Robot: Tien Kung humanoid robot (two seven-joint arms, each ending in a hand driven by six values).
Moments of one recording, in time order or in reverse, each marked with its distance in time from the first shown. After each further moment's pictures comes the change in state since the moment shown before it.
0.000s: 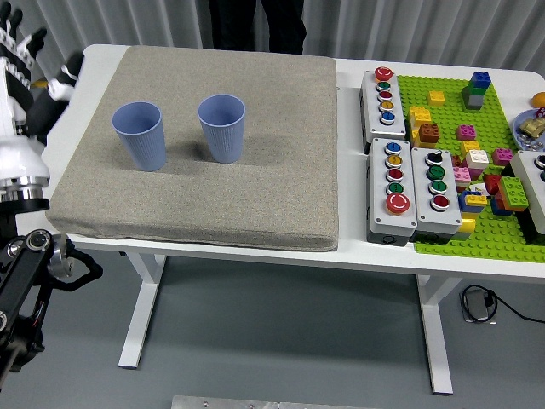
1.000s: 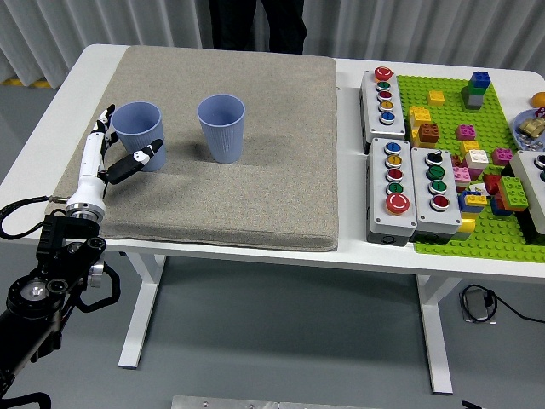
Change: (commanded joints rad) left arm -0.166 0.031 0.242 0.755 -0.068 -0.032 0.016; right arm 0.011 -0.001 -0.016 0.000 0.046 -0.005 0.013
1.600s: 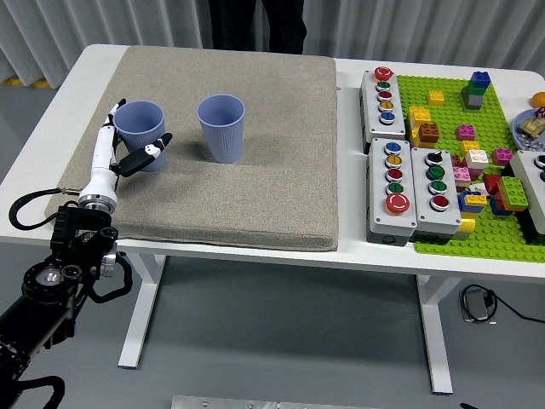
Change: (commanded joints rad) left arm -0.101 -0.042 0.031 0.140 -0.053 -0.004 -0.030; right arm -0.002 0.004 -0.001 0.000 -0.003 0.000 -0.004
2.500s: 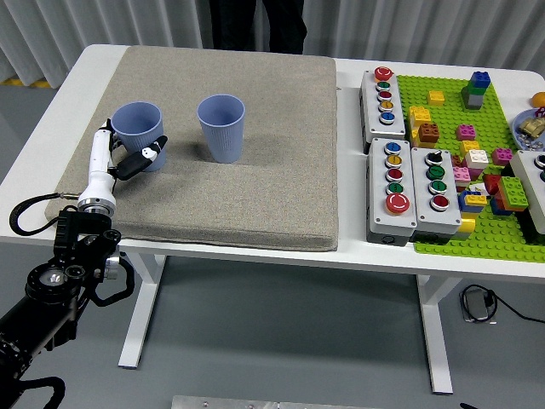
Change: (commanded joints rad) left arm -0.018 -0.005 0.052 0.043 -0.053 0.073 -0.025; right arm -0.001 0.002 0.005 0.000 -0.009 -0.001 -0.003
